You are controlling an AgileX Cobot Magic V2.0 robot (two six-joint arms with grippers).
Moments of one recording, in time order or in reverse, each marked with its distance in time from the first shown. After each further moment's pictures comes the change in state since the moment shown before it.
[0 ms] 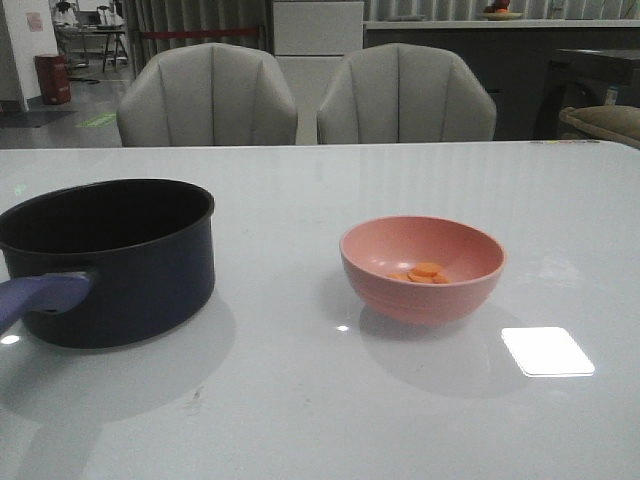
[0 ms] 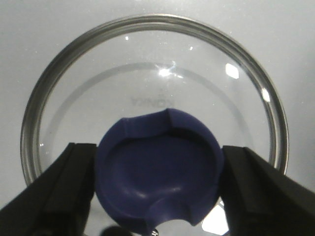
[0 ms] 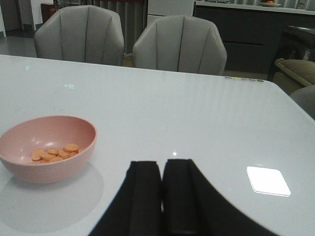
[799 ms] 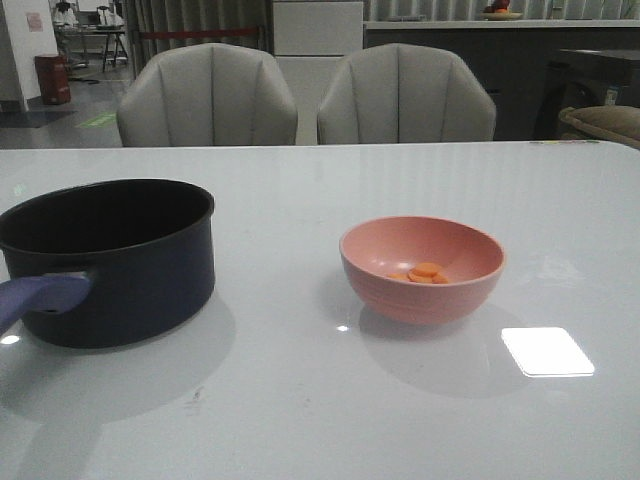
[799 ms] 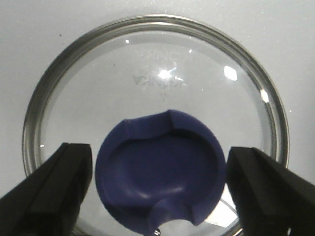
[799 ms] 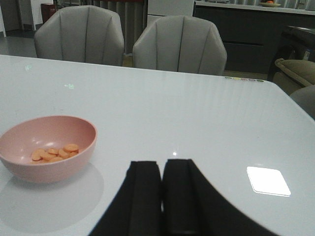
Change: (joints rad) left arm 0.000 0.059 0.000 0.004 -0.024 0.004; right arm 0.000 0.000 0.000 0.000 0.000 0.000
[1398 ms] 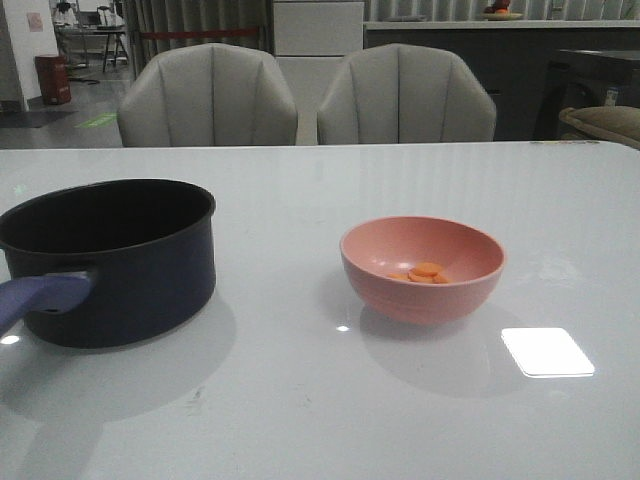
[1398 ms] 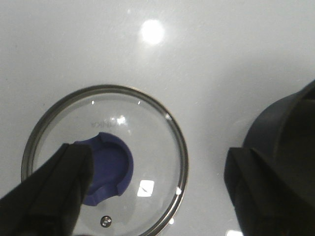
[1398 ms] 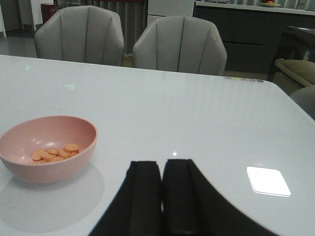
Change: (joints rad) left arm -0.136 -0.280 0.007 0.010 -0.004 0.000; right arm 0.000 0.000 0.000 0.000 0.000 0.000
